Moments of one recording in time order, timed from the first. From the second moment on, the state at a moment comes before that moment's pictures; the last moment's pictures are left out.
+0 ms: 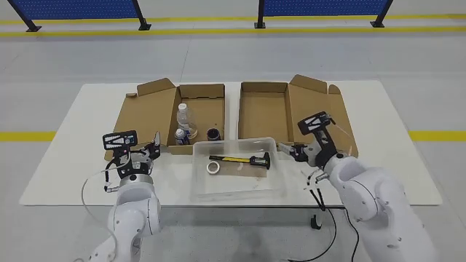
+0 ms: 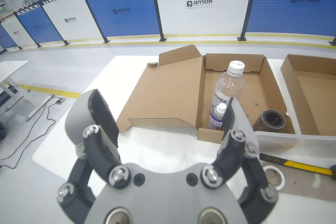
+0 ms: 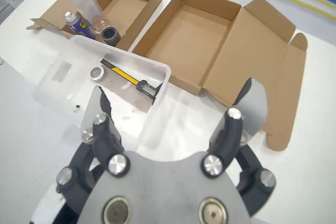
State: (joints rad) left arm 1.62 -1.18 -1.37 -2.03 1.52 0.59 -0.39; right arm -1.34 -1.18 1.32 -2.02 -1.04 -0.02 0.89
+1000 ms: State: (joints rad) left arm 1.62 -1.18 -1.37 -2.03 1.52 0.59 -0.39; right arm -1.06 -1.24 1.08 -1.79 -0.85 0.22 0.91
